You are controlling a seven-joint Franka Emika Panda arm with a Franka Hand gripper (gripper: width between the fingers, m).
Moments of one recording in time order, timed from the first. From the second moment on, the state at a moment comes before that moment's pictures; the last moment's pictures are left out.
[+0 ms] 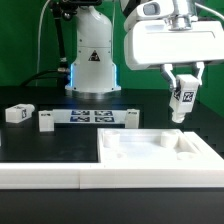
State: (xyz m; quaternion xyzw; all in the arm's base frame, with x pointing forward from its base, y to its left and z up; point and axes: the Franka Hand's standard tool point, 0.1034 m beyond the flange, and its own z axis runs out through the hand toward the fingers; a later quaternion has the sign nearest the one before) arm 0.521 0.135 0.115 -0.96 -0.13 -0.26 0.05
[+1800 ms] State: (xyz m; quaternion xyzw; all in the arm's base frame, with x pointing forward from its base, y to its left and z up) arm 0.603 0.115 0.113 -0.95 -0.16 -0.28 0.03
